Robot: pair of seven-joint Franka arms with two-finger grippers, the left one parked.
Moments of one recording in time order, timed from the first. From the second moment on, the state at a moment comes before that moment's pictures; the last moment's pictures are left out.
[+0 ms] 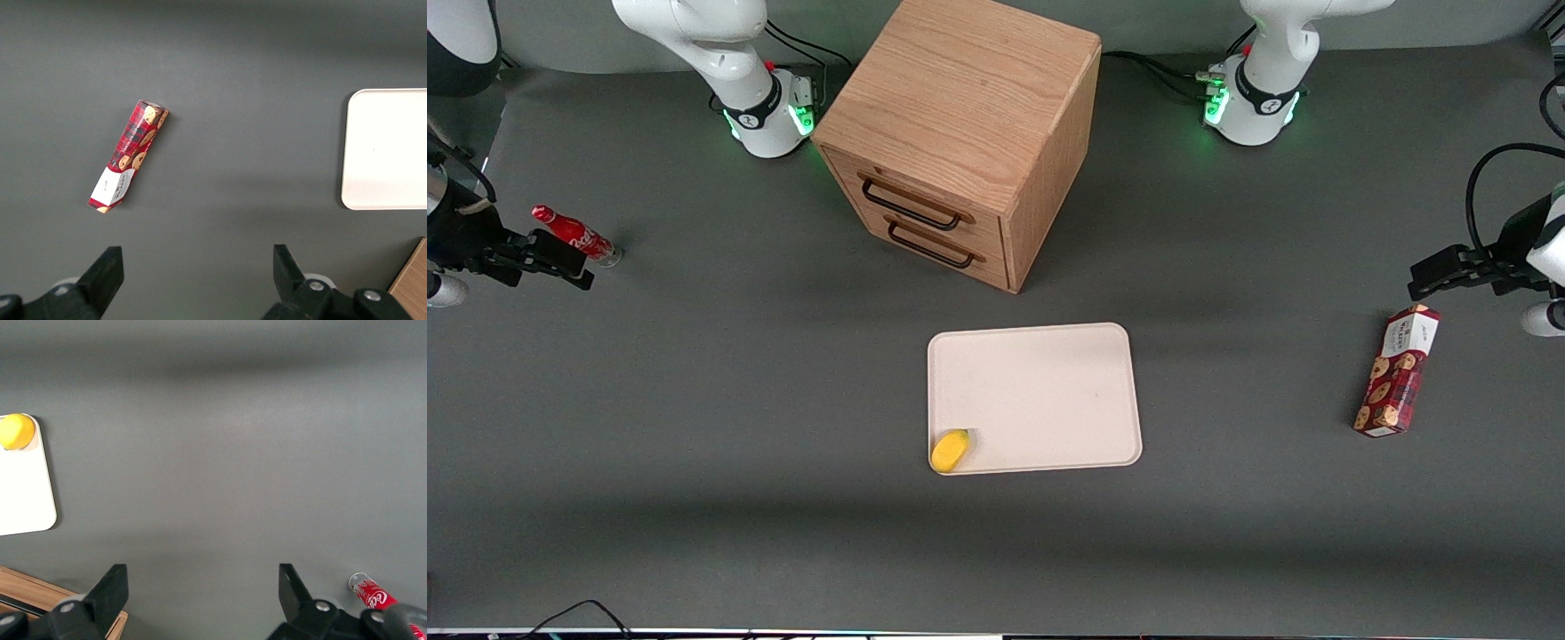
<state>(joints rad) -0.14 -0.02 0.12 -1.66 0.00 1.67 0.07</state>
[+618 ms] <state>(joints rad) -0.14 0.00 0.03 -1.80 -0.07 1.67 0.03</state>
